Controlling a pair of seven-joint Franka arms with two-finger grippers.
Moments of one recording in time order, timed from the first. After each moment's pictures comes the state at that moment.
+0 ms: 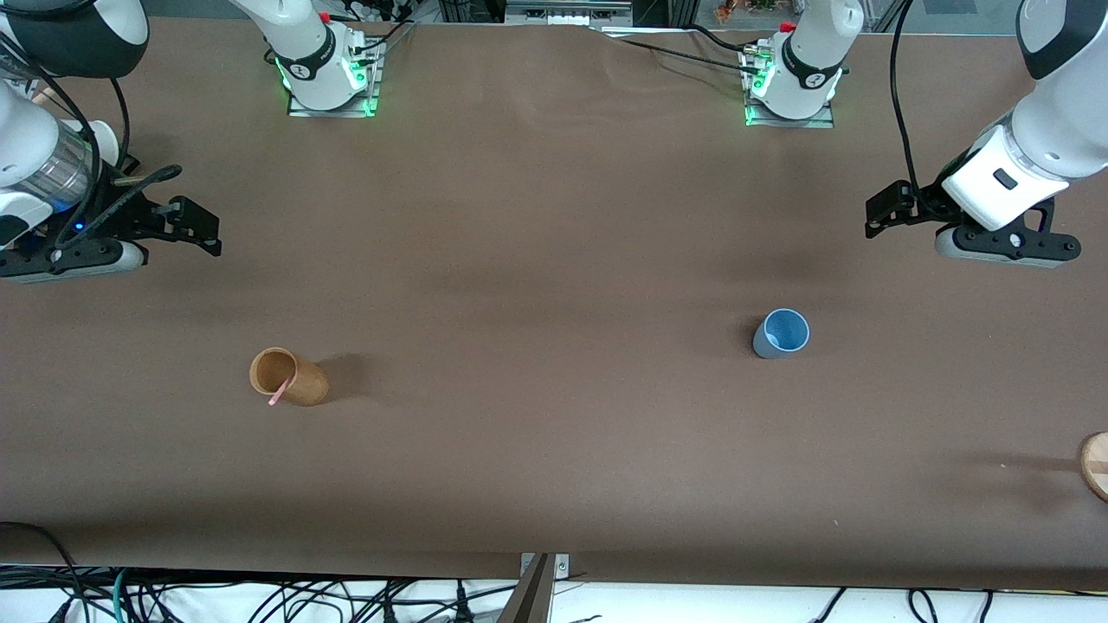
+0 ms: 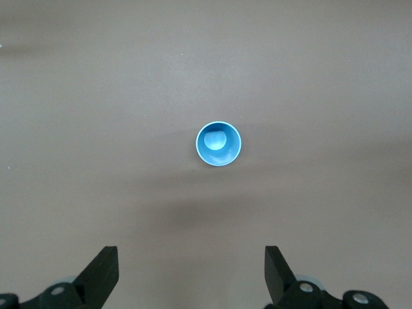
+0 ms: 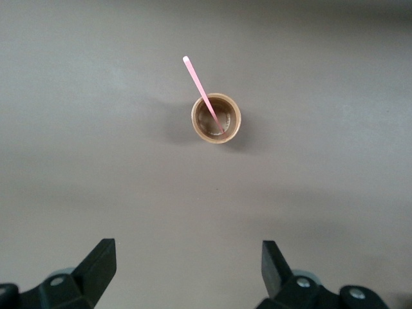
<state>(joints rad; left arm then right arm) -0.05 0.02 -0.06 -1.70 -0.05 1.67 -0.03 0.15 0.08 -0.05 -1.63 0.02 1.74 -0.04</state>
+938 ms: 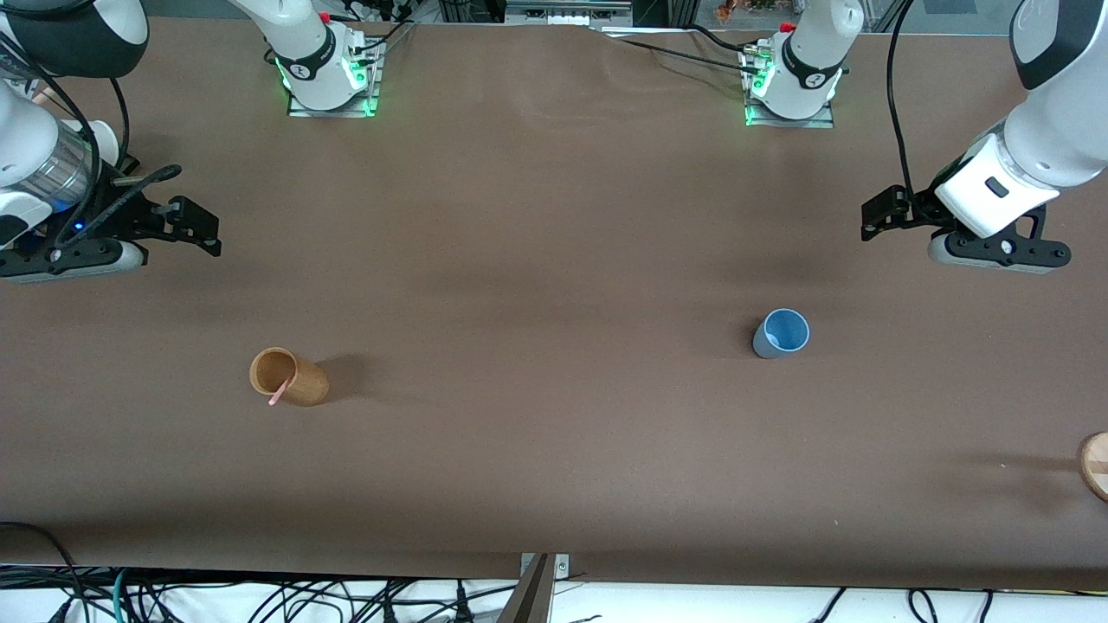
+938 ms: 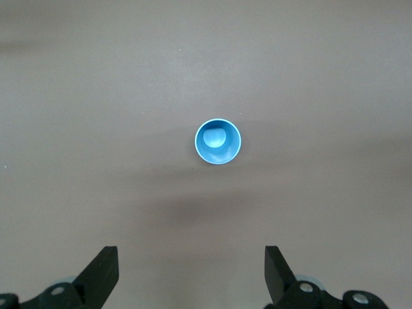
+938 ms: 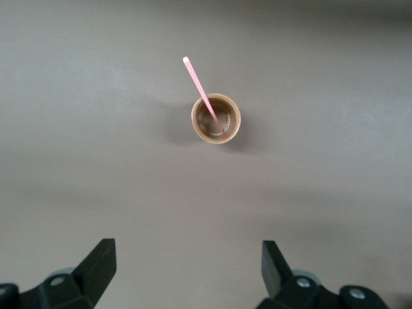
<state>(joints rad) -0.05 0.03 -0.06 -1.70 -0.05 1.66 -0.02 0.15 0.08 -0.05 -1.63 0.02 1.74 -0.04</state>
